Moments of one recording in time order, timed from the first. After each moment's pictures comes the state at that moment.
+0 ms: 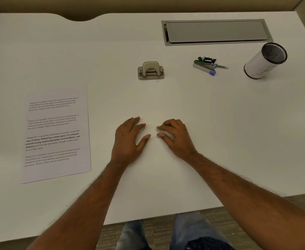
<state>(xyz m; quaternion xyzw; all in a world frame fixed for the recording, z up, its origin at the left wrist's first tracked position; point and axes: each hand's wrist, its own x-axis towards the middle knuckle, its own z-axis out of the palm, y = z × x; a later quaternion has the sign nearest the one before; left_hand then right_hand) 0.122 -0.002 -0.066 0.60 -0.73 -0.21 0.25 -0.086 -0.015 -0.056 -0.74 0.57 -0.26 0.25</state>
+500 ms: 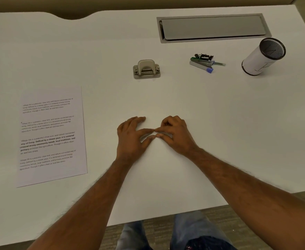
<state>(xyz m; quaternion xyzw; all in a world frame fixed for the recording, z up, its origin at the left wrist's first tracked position) 0.100 -0.011 -0.070 0.59 -0.75 -0.19 0.22 -0.098 -0.026 -0.049 -0.77 0.54 -0.20 0.25</state>
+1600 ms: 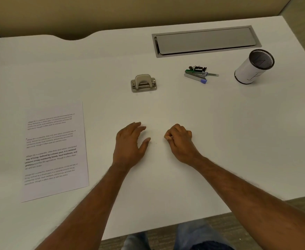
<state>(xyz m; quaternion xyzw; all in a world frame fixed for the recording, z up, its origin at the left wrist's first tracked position) 0.103 -0.028 -0.044 0.60 -0.74 -0.19 0.22 -0.109 -0.025 -0.040 -0.71 0.63 -0.17 0.28</state>
